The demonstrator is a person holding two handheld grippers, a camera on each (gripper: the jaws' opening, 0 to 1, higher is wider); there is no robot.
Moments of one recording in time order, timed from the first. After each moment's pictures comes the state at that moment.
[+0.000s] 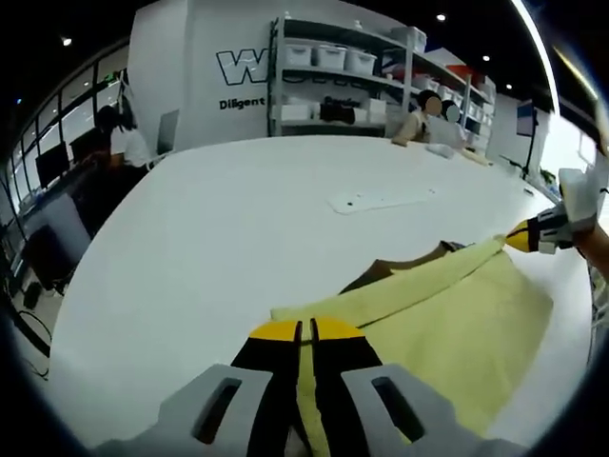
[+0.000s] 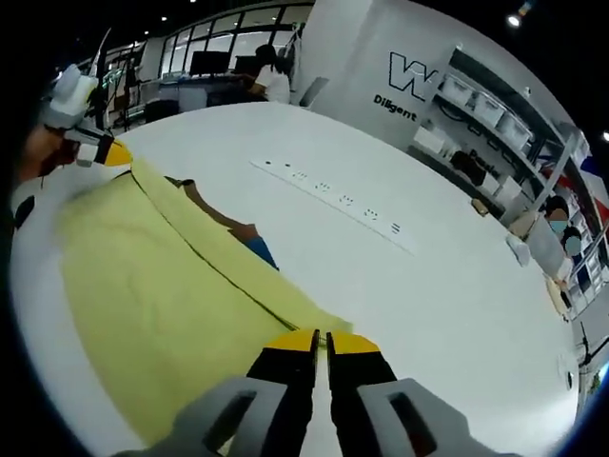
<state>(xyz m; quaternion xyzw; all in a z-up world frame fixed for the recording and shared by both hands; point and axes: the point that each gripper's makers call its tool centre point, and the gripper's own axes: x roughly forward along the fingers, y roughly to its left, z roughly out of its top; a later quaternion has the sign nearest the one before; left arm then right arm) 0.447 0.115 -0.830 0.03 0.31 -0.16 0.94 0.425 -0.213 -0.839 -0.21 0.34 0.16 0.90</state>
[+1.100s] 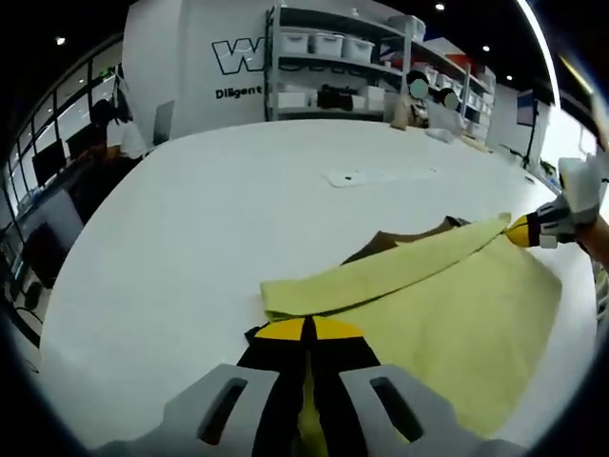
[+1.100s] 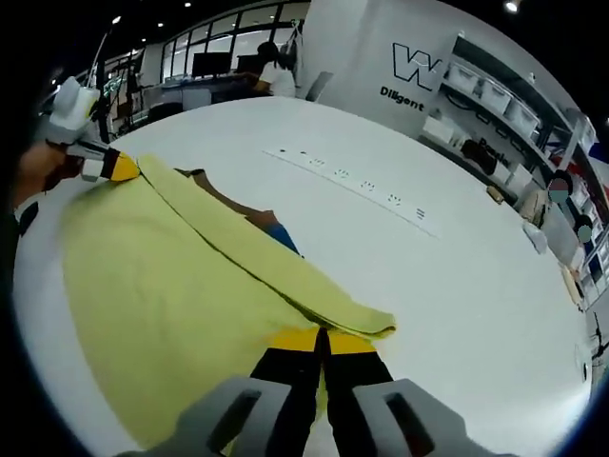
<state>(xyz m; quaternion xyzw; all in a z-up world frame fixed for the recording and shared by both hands) 0.445 0.112 -0.859 0.04 0.33 -0.16 0.93 0.425 -0.197 -0.865 -0.19 0.36 0.18 0.90</state>
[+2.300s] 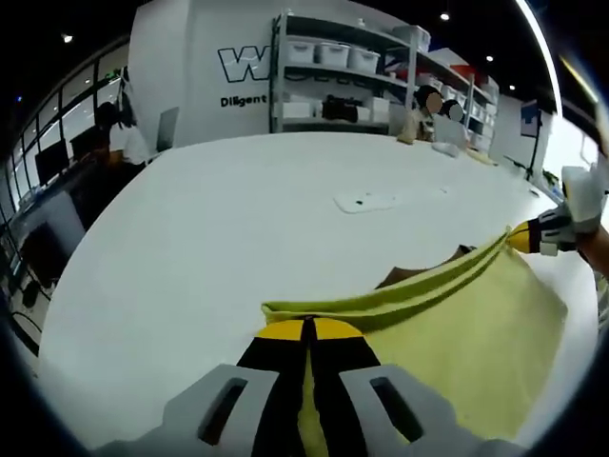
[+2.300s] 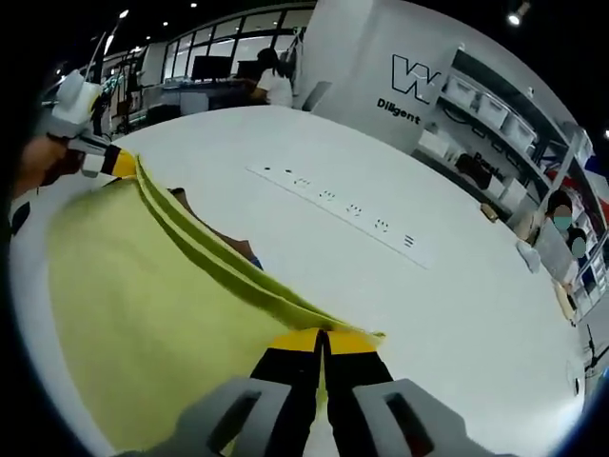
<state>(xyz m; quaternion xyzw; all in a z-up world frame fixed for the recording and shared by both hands) 0.480 0.111 -0.848 0.03 0.31 -0.15 0.94 0.458 -0.198 -0.851 -0.20 0.33 0.17 0.91</state>
